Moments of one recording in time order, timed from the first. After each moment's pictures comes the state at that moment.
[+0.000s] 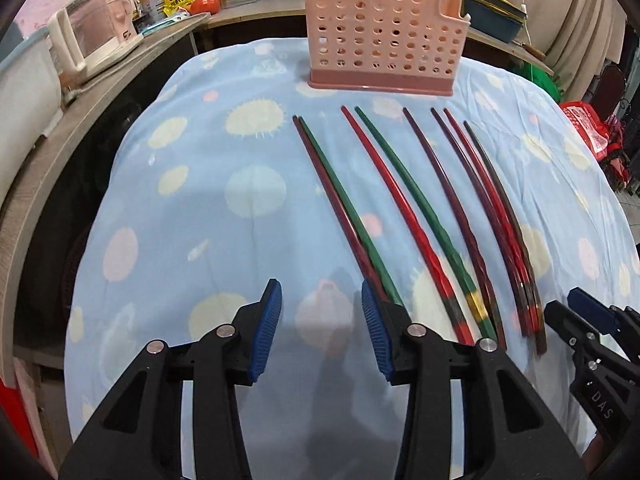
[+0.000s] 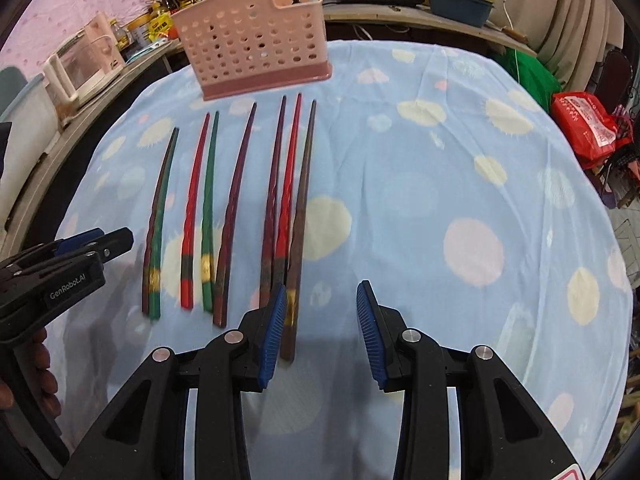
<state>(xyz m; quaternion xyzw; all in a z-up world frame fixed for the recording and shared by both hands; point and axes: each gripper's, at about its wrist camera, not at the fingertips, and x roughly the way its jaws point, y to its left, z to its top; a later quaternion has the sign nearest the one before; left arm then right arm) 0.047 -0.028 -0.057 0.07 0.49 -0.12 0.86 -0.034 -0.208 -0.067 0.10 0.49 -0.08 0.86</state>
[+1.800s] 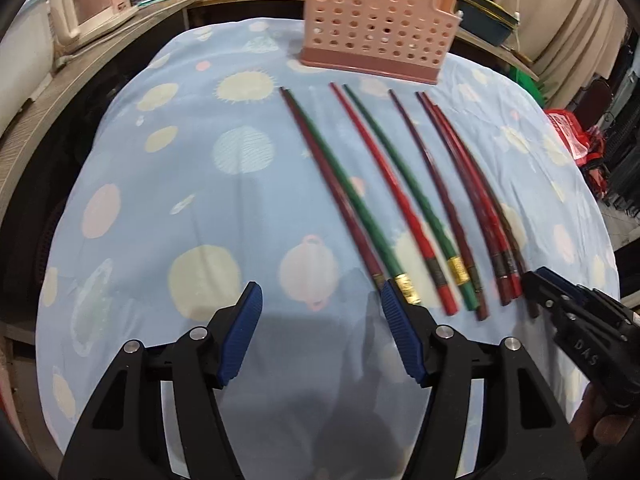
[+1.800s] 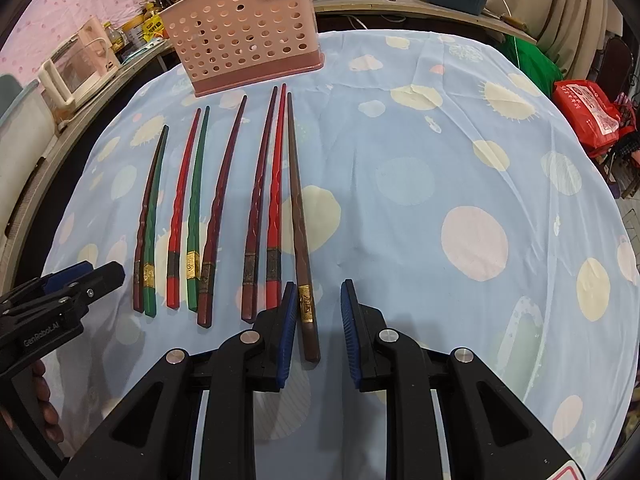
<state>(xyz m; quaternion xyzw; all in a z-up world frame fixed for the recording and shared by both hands) 0.033 -0.022 -0.066 0.03 0.51 -0.16 0.84 -0.030 -0.220 -0.077 0.11 0.49 -0.08 0.86</state>
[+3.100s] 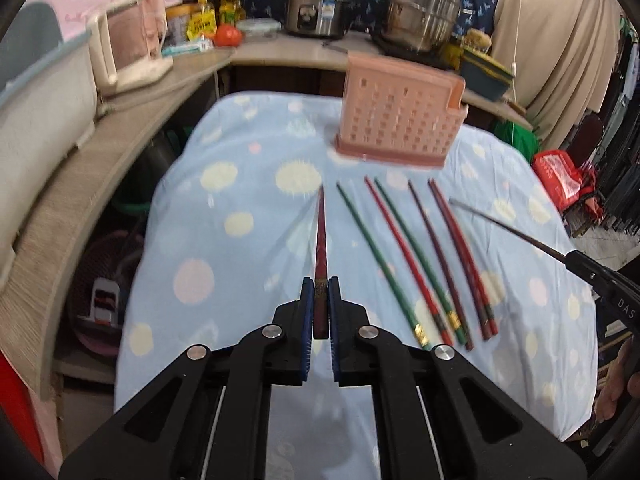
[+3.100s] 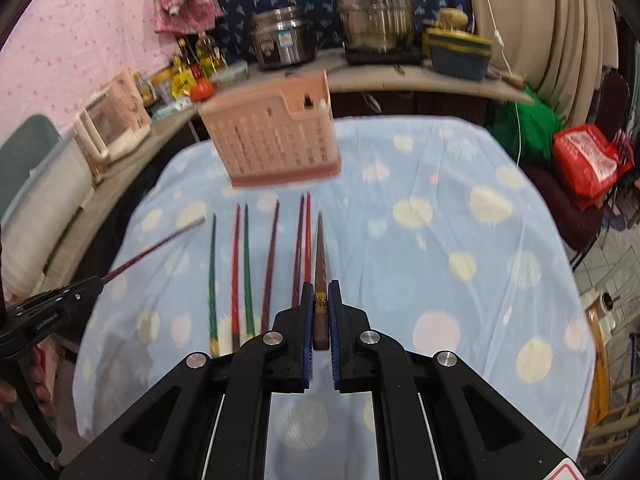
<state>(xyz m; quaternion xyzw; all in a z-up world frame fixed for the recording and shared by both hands) 0.040 0.041 0.028 0.01 0.44 -0.15 0.89 -0.029 -0.231 0.036 0.11 0.40 -0.05 0.91</state>
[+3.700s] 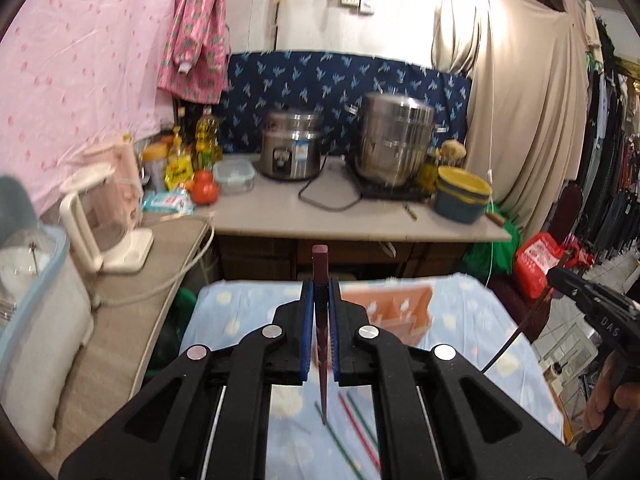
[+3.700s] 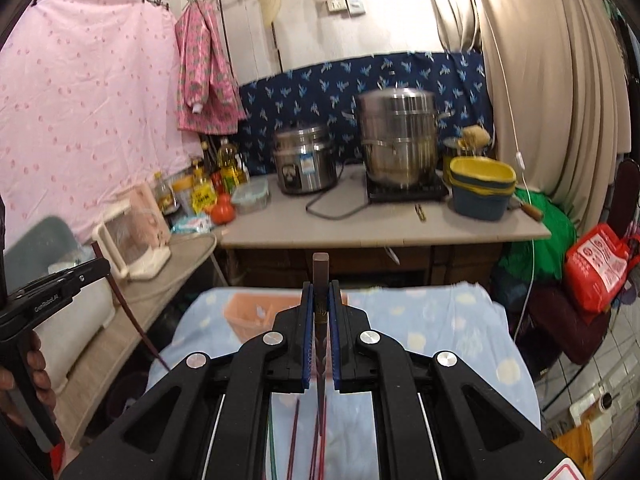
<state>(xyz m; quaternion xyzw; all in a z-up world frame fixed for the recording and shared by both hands) 0.155 -0.007 0.215 0.00 0.26 -0.18 0.95 0.083 -0.265 0.197 0.09 0.24 -0.03 0.96</state>
